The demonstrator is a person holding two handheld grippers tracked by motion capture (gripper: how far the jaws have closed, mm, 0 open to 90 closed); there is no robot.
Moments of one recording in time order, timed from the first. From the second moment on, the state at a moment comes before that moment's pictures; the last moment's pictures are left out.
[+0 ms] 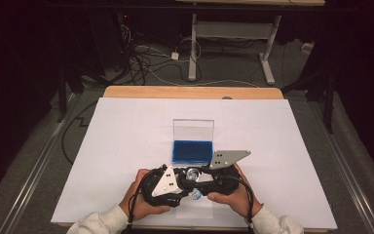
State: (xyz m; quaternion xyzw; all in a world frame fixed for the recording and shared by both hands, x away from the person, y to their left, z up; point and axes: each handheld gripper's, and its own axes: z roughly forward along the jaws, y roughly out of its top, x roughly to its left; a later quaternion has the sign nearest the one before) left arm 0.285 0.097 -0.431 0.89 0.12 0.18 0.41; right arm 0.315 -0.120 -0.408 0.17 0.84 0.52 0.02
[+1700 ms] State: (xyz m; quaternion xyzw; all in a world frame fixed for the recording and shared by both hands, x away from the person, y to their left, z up) left arm 0.287 0.099 -0.436 0.88 0.12 0.19 0.41; right arm 0.311 -0.117 -0.411 0.18 0.83 0.52 0.06
